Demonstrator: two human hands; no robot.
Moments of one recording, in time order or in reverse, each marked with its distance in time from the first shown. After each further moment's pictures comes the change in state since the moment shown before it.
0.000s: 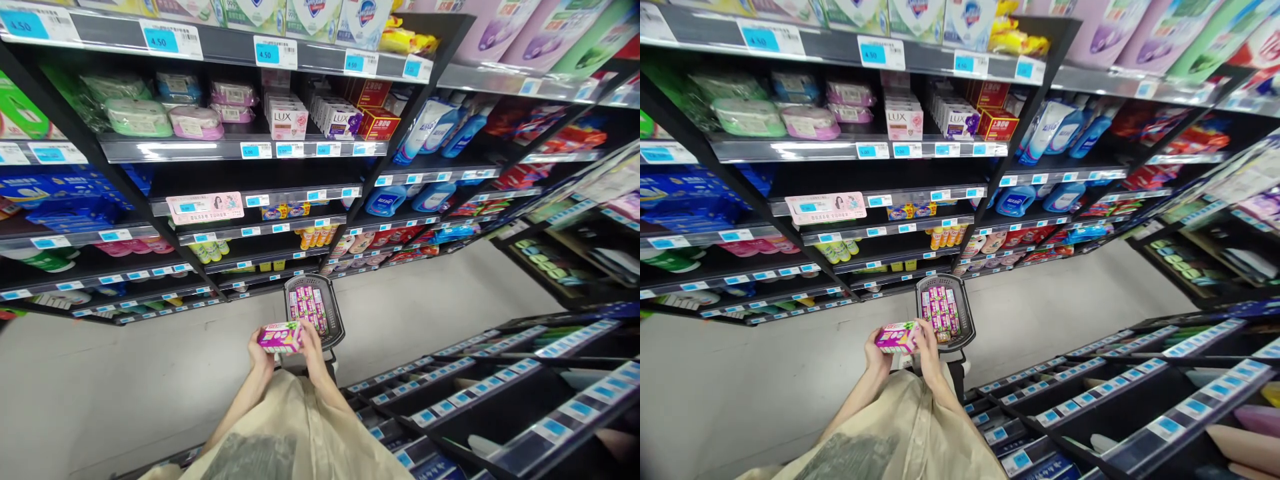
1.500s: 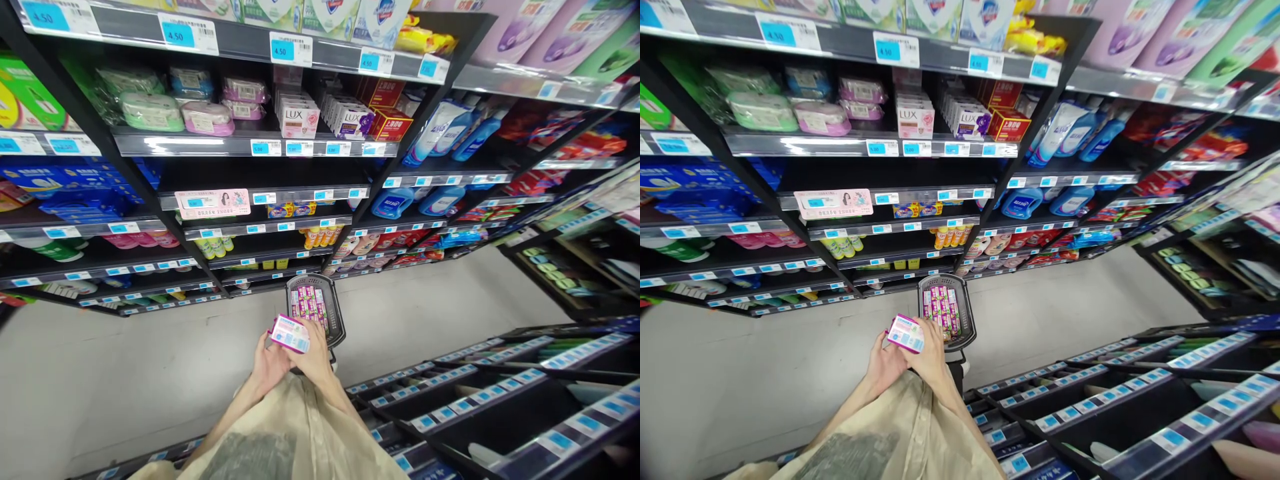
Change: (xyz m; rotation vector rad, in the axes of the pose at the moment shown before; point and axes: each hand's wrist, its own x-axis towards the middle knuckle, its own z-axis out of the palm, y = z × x) left_hand -0.017 -0.002 -0.029 0.079 -0.677 -0.424; right_hand 0.003 -0.013 -0.007 -0.761 0.006 -0.546
